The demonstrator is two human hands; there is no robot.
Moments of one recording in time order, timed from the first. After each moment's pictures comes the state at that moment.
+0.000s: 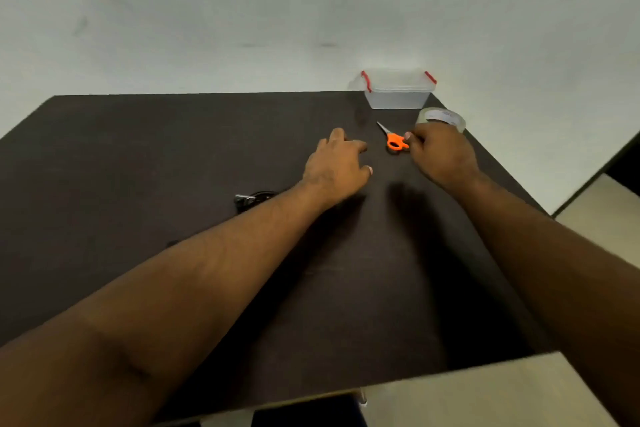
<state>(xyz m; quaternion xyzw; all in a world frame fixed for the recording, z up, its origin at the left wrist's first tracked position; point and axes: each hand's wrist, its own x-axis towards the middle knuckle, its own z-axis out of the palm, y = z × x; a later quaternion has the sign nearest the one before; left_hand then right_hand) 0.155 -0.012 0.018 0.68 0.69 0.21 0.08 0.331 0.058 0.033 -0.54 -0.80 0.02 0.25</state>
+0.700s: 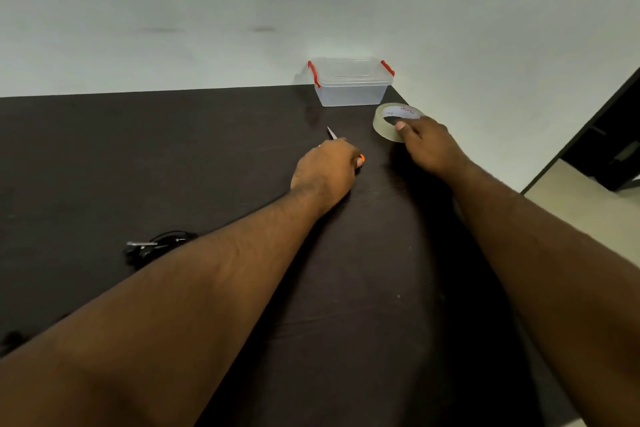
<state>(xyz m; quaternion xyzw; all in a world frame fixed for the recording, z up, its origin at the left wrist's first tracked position) 0.208 0.087 -0.012 0.72 0.66 0.22 0.10 0.394 0.171 0.000 -0.54 -0.80 0.11 0.25</state>
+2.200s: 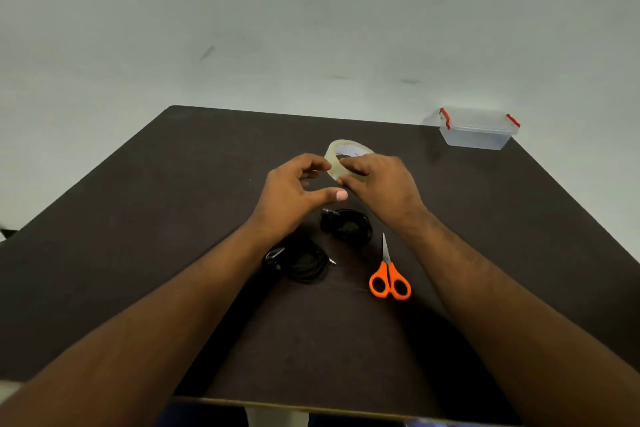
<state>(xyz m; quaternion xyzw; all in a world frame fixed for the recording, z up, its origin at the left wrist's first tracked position) 0.007 -0.129 0.009 0.55 0.64 0.52 0.14 0.156 -0.039 0.041 -0.31 -0.90 0.08 0.29</state>
